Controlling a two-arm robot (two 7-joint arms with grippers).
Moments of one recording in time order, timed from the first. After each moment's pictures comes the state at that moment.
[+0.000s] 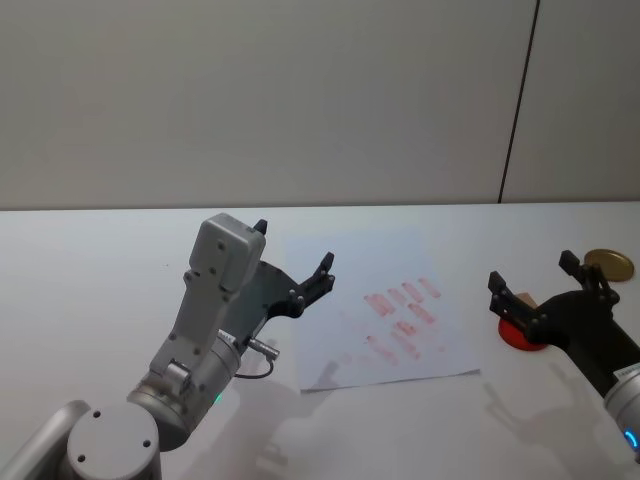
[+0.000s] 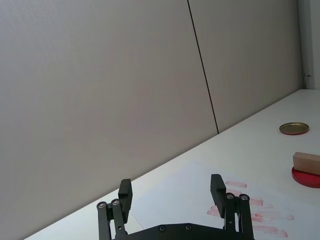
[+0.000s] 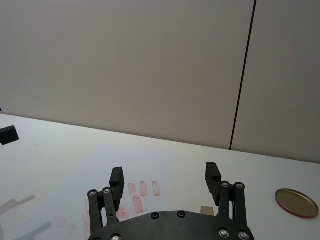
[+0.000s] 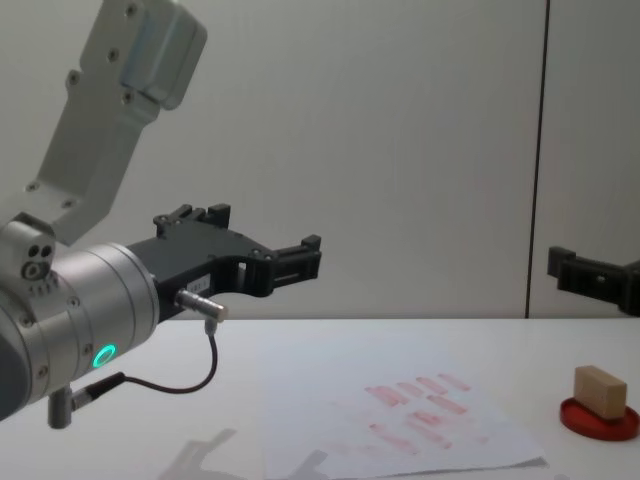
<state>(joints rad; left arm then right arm) -0.24 0.38 0.45 -1.63 -0.20 0.01 -0.01 -0.01 0.34 -0.23 -1.77 0.29 0.03 0.07</state>
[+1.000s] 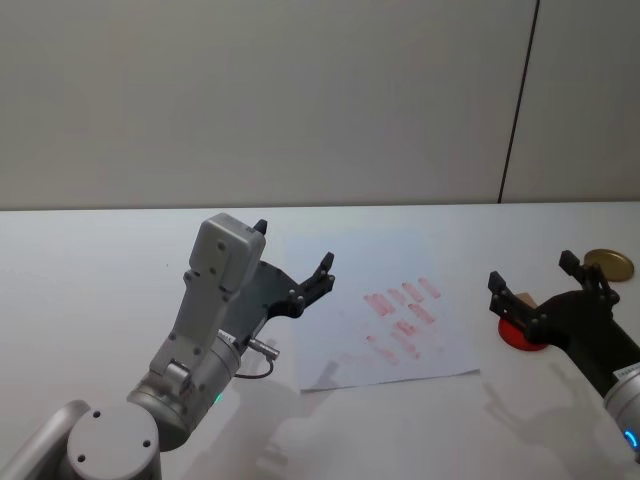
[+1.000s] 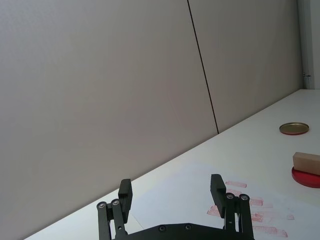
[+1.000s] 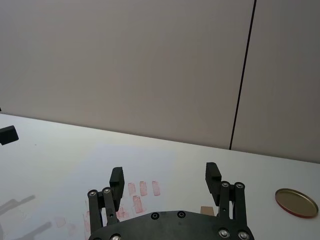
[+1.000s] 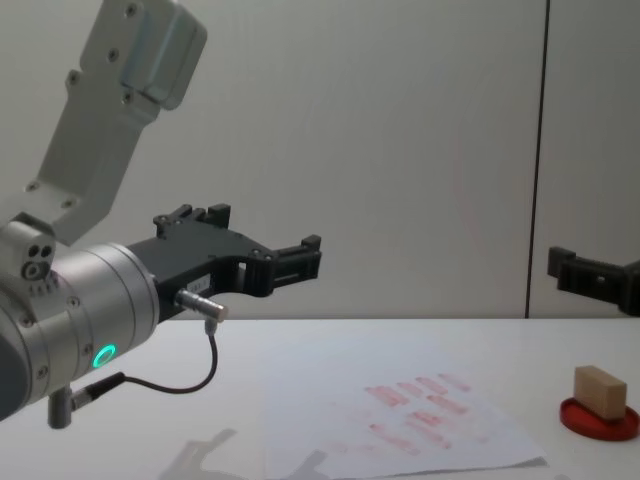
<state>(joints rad) -0.24 0.38 0.45 -1.63 -0.20 0.01 -0.01 -0.01 0.34 -0.23 -1.77 0.29 0.03 0.07</state>
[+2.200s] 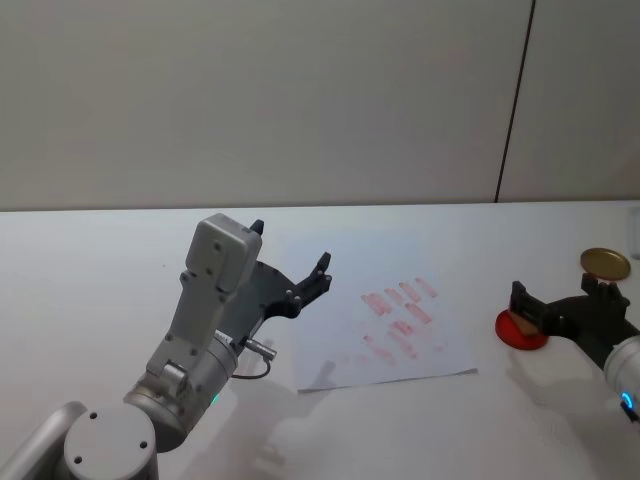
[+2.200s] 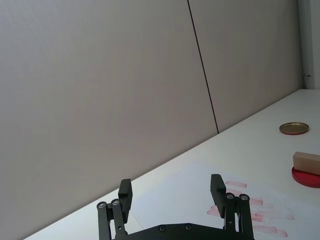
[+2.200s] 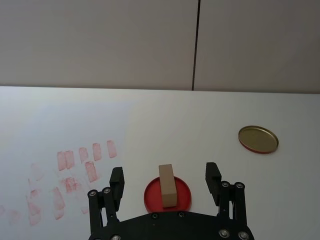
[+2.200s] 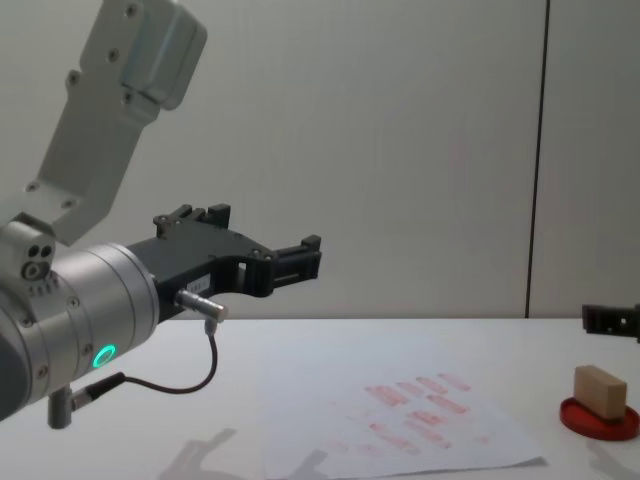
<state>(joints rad) -0.24 0.38 0.45 -1.63 -0.20 0.01 -0.01 0.10 0.28 -0.19 -1.73 0.33 0.43 -0.08</state>
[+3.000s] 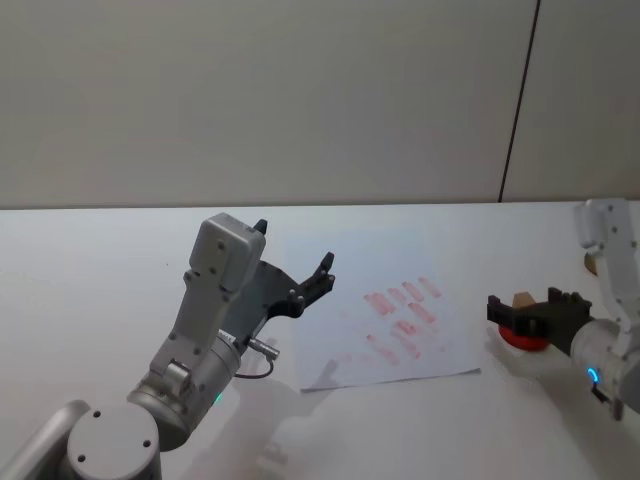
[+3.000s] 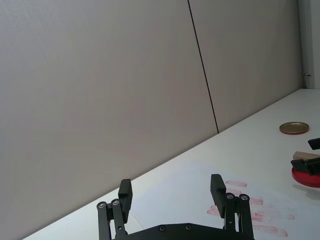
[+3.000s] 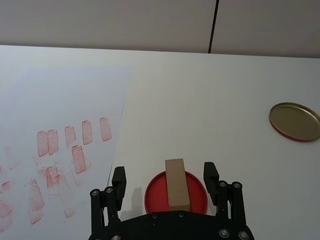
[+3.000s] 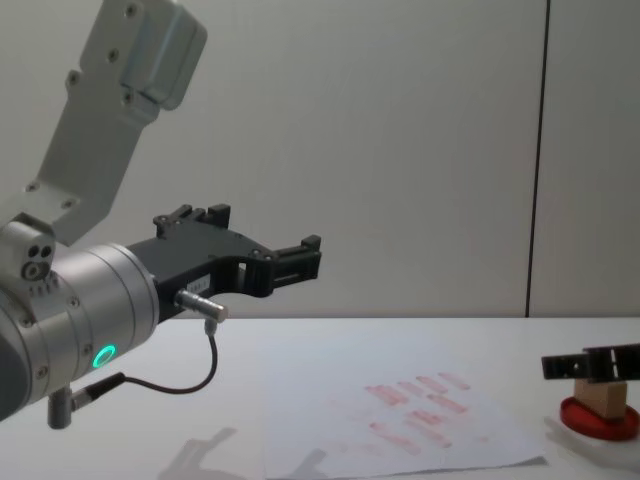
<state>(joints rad) -0.24 0.38 0.45 -1.63 -0.20 0.01 -0.01 0.29 0.21 -0.21 -1.46 0.28 0.55 0.02</state>
